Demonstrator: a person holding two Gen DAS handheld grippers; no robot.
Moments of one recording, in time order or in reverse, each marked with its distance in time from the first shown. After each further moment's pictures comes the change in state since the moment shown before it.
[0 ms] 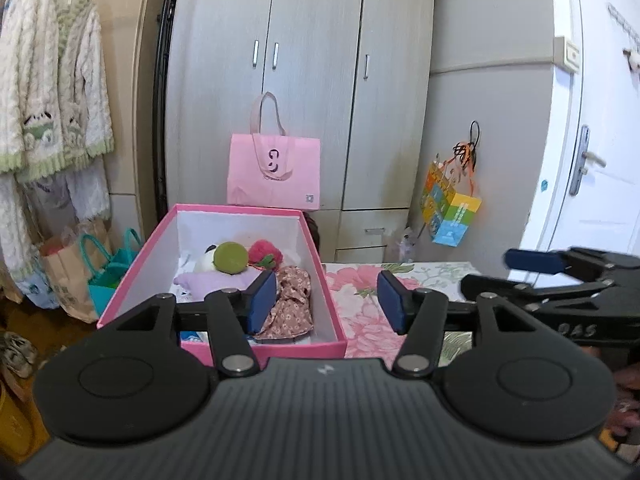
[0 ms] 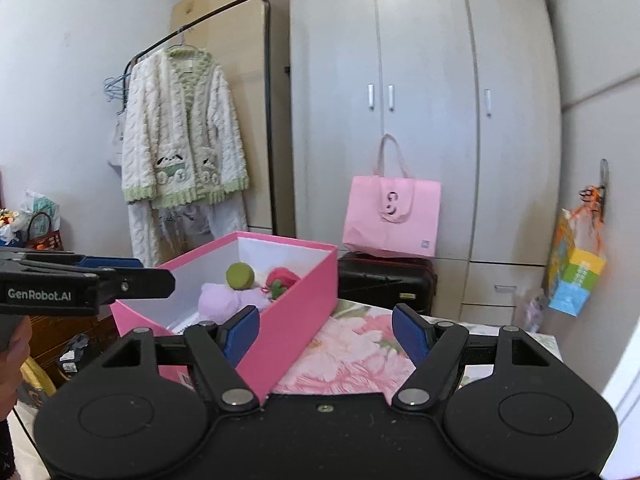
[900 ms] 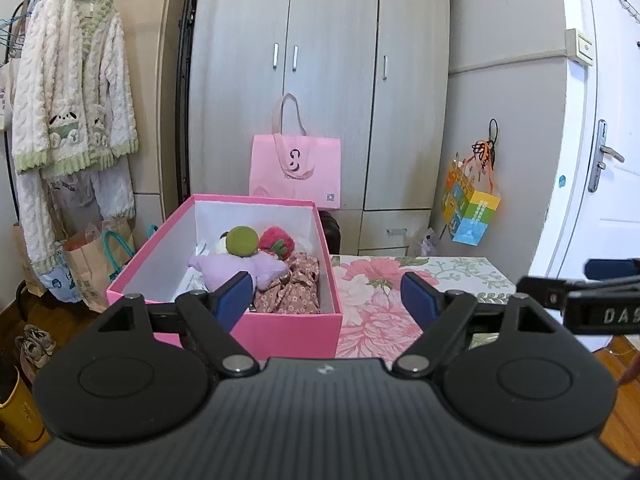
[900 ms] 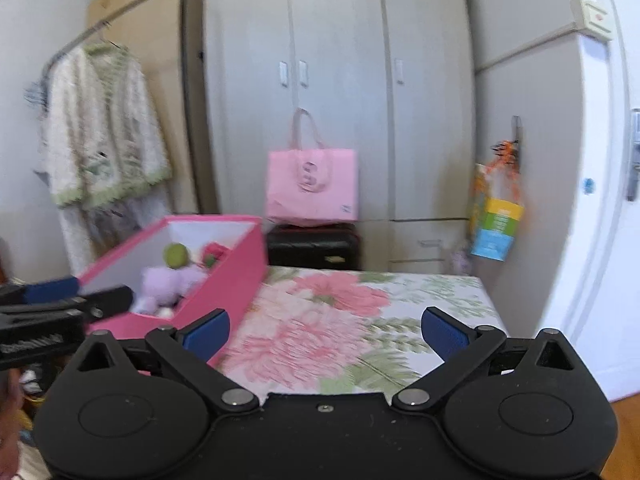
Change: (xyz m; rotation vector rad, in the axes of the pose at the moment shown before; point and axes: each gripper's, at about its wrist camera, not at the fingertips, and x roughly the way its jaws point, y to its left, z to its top) left arm -0.010 -0.023 -0.022 -0.015 -0.023 0.085; right arm -0.036 0.003 -0.013 0.112 0.096 -0.266
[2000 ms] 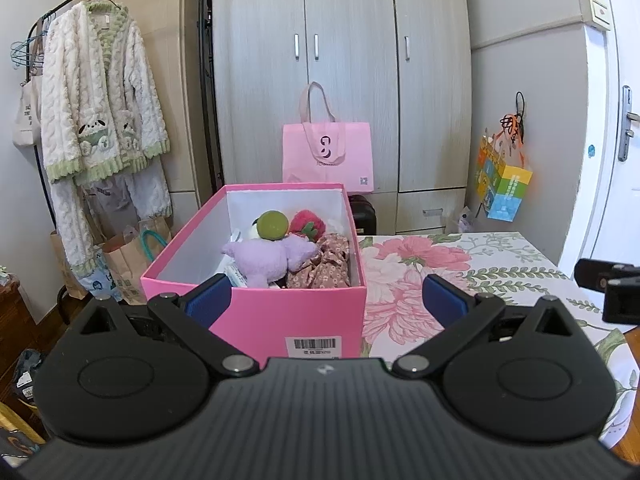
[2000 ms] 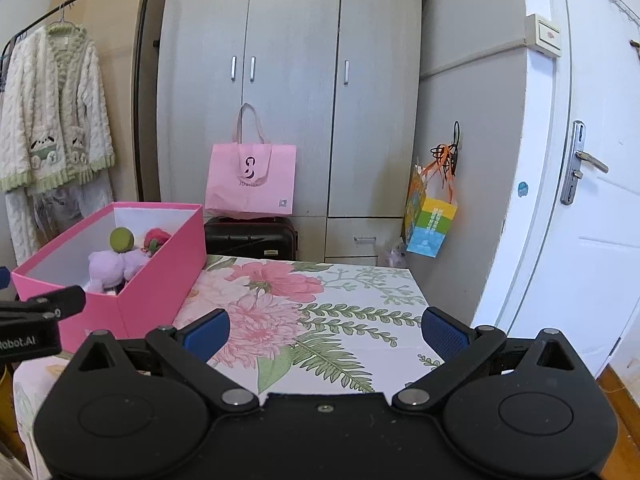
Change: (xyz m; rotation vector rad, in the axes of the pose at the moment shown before) left arm -0.008 -0.017 -0.008 0.065 0.046 0.133; right arm -0.020 -0.002 -0.012 -0.023 -0.002 -0.182
